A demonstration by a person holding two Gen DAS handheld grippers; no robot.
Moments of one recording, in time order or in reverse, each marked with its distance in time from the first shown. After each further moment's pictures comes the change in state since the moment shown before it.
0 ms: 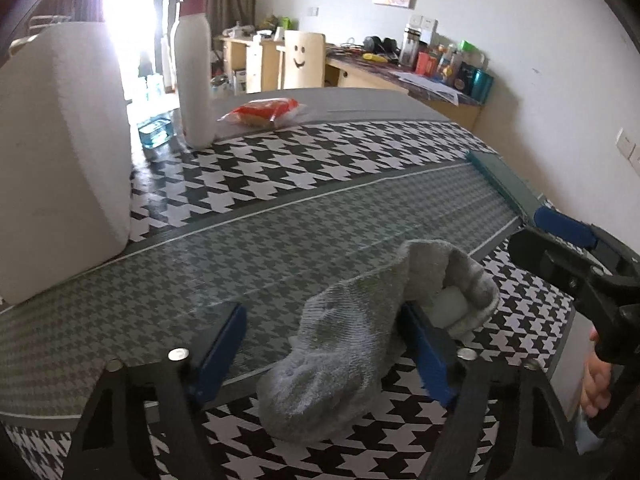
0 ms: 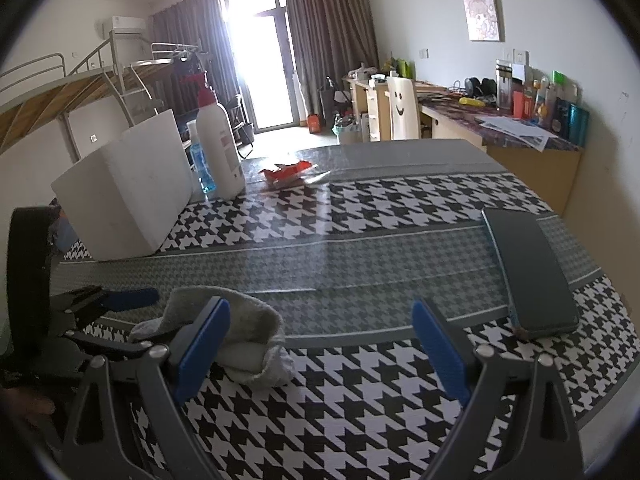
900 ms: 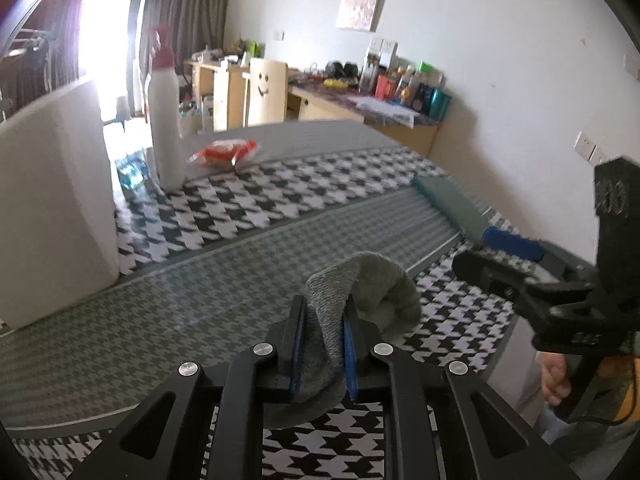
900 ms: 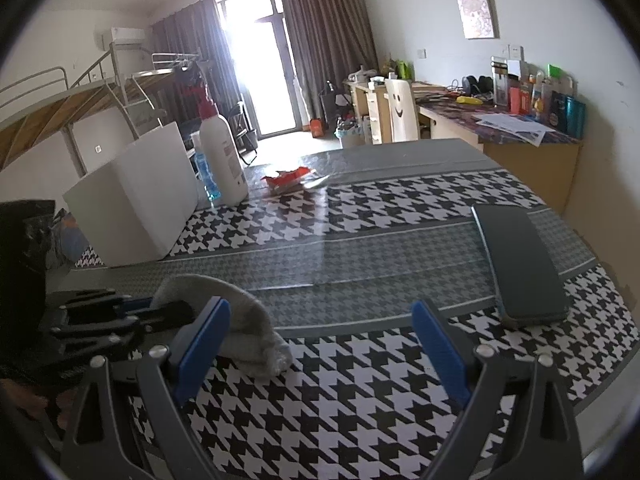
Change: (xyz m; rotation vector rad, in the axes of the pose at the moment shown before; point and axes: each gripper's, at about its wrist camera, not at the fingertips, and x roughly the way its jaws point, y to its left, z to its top) left arm -0.043 -0.013 0.009 0.040 -0.100 -0.119; right arm -0.024 -0.010 -0.004 0.031 -0.021 0.028
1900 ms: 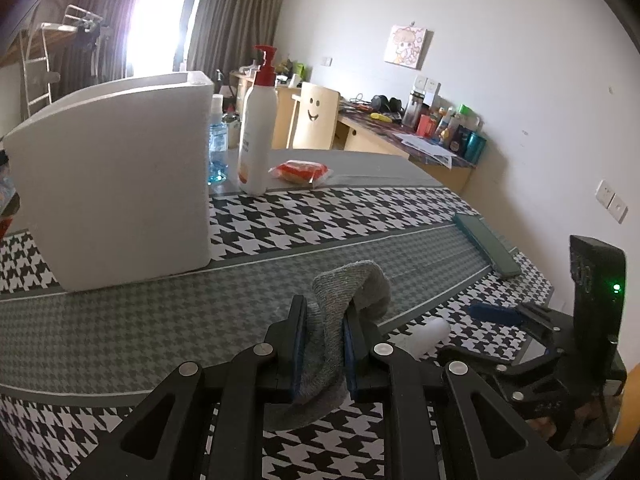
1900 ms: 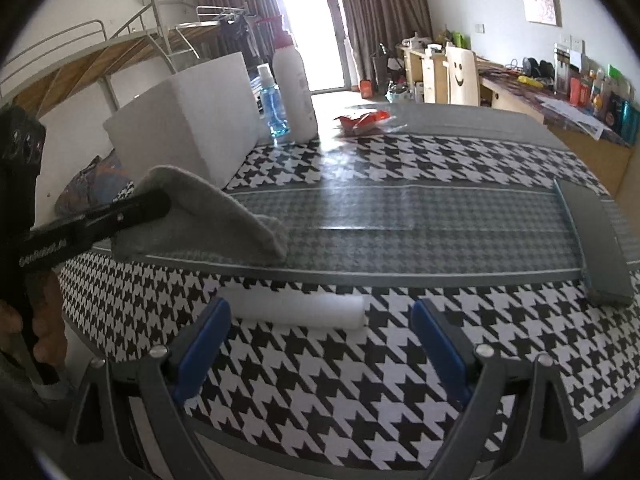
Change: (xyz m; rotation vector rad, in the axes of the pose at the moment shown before) left arm -0.043 0.053 -0.020 -0.135 -0.097 0.083; right arm 0.026 0.051 -0.026 -0.107 0.168 0.146
